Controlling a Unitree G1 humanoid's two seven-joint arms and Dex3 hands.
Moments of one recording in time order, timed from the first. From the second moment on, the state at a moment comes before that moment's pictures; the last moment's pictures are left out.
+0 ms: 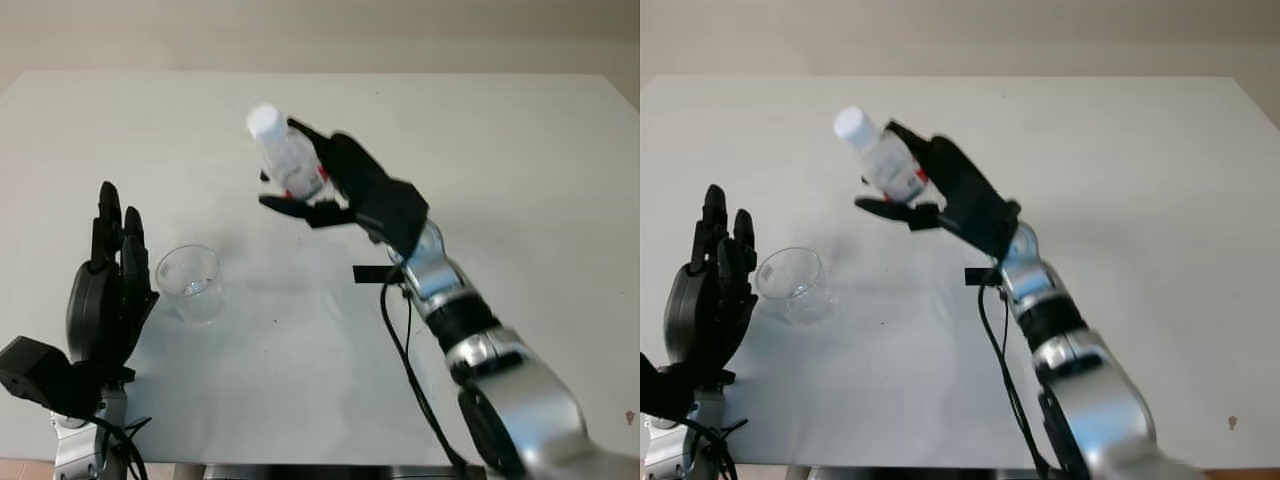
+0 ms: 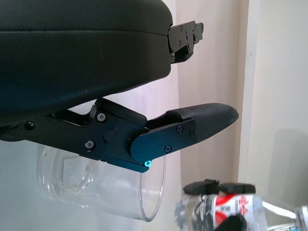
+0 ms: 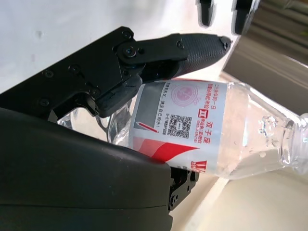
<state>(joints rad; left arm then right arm) -0.03 0.20 0.32 0.18 -0.32 -0.36 -0.32 -0.99 -0.11 0.20 1.00 -0.29 -0.54 0.10</state>
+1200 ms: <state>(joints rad) -0.03 0.19 0.32 0.16 -0.30 -0.33 -0.26 -1.33 -0.18 0.78 1.29 -1.04 -0.59 -0.80</state>
